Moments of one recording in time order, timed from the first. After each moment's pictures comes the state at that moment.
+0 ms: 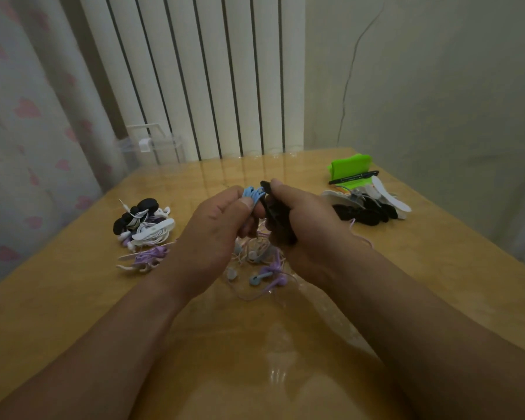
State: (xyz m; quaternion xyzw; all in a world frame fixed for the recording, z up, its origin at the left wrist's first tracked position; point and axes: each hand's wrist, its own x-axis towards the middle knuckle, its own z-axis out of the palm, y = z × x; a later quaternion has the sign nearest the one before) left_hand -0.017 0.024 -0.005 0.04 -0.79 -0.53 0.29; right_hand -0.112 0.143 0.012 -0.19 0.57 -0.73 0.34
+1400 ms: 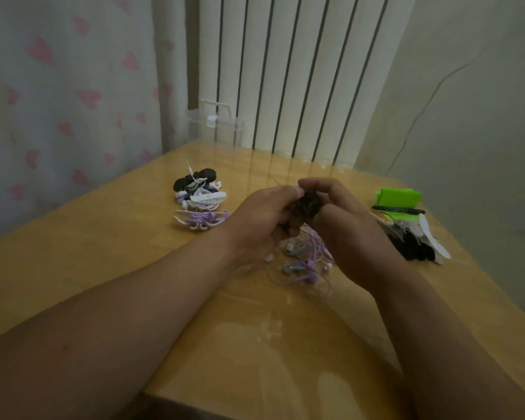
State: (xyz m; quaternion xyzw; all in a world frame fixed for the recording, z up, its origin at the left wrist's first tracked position) left_hand -0.022 0.026 -0.006 0.11 -0.58 -0.76 0.28; right_hand -0.129 0.146 0.009 -0.46 0.58 -0.61 0.28
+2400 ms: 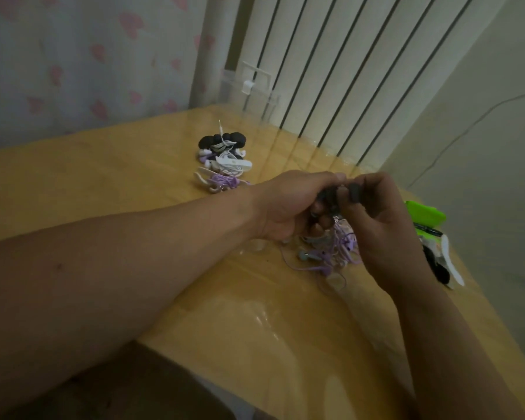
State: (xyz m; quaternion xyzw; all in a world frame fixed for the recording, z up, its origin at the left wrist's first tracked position) left_hand -0.019 0.024 -0.007 0.13 -0.57 -0.79 0.18; right_hand -0.133 0.145 0.000 -0.59 0.64 -0.49 0.05
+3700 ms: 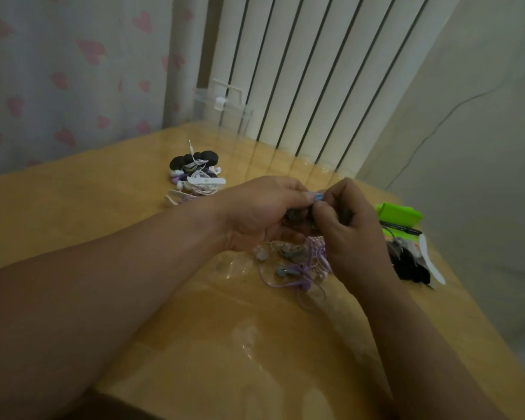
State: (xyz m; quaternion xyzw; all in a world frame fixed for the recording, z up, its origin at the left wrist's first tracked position) left_hand -0.012 0.018 0.008 0.11 -0.63 -0.74 0.19; right_hand -0.135 0.134 -0.004 -0.54 0.65 -0.53 0.02
